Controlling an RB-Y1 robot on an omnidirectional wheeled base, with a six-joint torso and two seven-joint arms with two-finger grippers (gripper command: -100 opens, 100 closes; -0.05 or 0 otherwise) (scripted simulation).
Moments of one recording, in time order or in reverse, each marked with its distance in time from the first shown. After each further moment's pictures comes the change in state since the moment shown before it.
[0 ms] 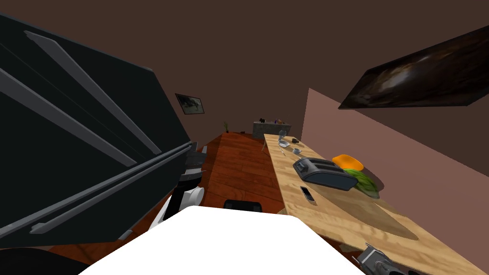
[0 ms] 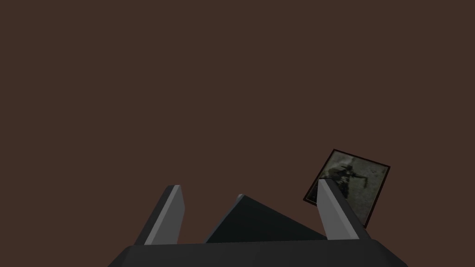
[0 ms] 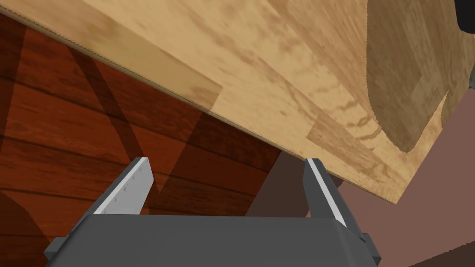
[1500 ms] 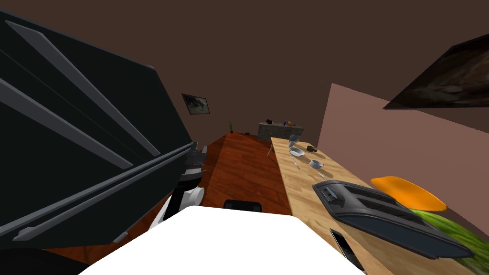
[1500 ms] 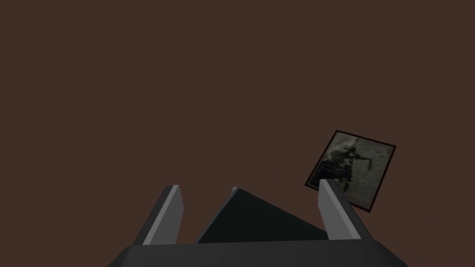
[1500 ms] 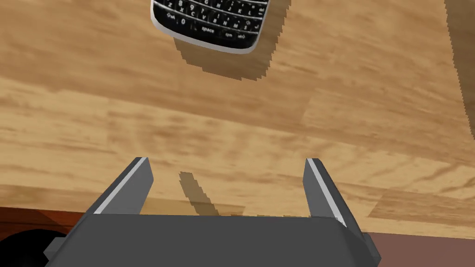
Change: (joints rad) left arm 0.000 0.000 0.000 0.000 0.000 0.000 0.000; right arm -0.064 -0.070 -0.091 0.295 -0.252 0.390 -0.062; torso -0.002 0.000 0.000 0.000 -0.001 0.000
